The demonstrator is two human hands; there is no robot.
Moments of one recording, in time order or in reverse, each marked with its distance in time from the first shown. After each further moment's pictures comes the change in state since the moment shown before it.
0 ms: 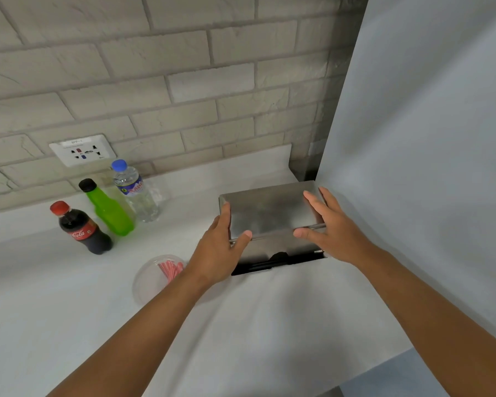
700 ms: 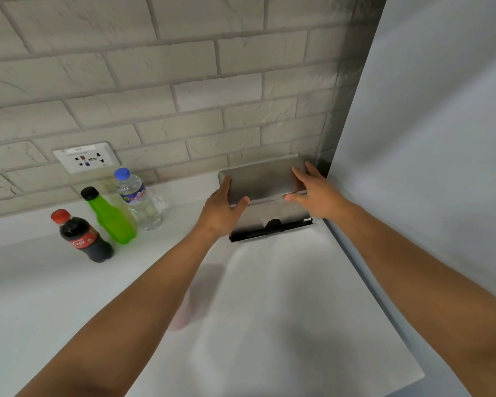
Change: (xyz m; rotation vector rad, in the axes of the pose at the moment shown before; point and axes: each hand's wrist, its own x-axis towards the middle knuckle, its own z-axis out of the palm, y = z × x) left_hand 0.119 0.002 -0.018 -0.023 0.094 -0.093; right_hand 0.136 -0.019 -0.021 -0.178 -0.062 0.027
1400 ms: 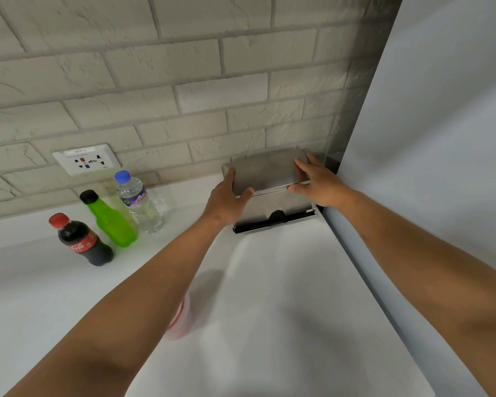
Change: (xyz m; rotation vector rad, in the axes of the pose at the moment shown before) left_hand 0.043 0.005 0.003 -0.048 0.021 -0.022; right_hand 0.049 0.003 -0.013 0.012 -0.029 -0.007
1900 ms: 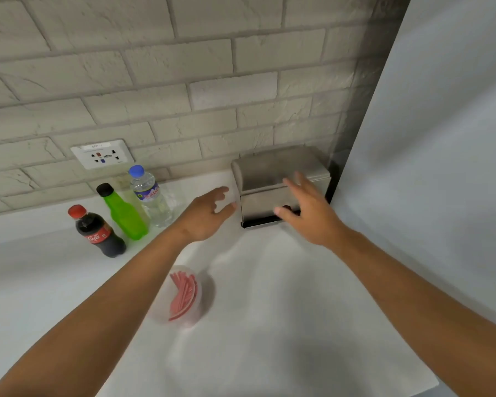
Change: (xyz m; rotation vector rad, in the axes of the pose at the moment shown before) left_hand -0.062 -0.038 -0.068 0.059 -0.167 0.056; right_hand -0.097 -0.055 0.047 0.117 0.212 -0.196
